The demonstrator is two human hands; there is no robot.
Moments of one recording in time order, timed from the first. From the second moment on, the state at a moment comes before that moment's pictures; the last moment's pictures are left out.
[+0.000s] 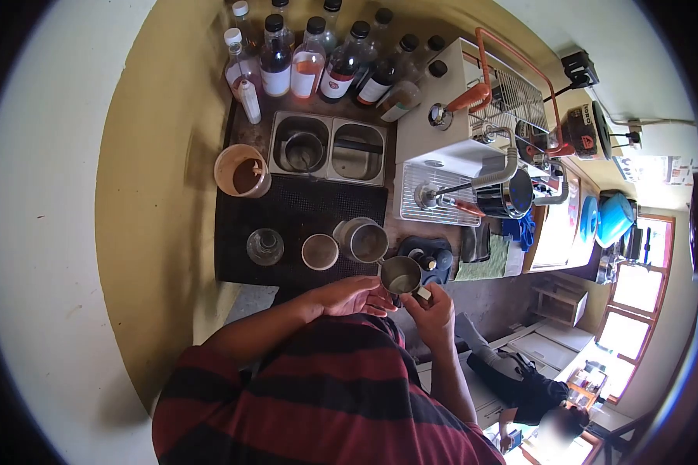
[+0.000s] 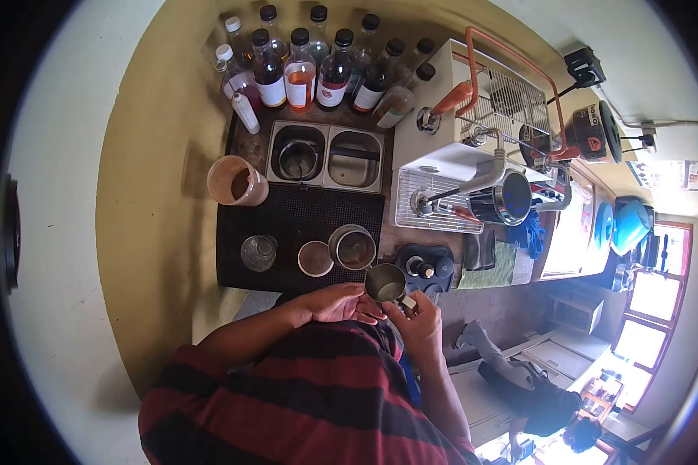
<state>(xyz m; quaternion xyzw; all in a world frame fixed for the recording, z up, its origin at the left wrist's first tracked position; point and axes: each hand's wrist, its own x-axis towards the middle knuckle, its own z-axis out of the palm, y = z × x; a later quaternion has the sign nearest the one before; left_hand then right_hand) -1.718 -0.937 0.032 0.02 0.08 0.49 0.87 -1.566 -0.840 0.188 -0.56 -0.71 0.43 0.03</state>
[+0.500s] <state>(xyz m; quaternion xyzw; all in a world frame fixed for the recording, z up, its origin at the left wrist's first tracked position) -1.711 -0.936 0.031 0.01 0.08 0.51 0.86 -1.560 -0.831 0.181 -0.53 -0.73 0.42 0.04</state>
